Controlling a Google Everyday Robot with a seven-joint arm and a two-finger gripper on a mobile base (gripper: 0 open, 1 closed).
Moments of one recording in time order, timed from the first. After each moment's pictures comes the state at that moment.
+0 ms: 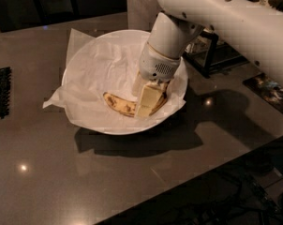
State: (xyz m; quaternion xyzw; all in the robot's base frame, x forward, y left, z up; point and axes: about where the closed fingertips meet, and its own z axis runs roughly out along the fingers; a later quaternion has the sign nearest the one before) arm 0.507 0.007 0.849 -0.72 0.66 0.18 0.09
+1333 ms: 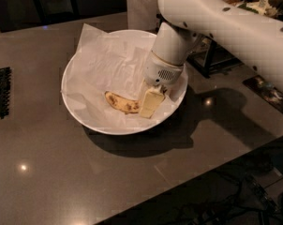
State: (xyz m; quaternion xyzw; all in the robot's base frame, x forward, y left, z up) arm 0.507 -0.007 0.829 -0.70 0.69 0.18 0.07
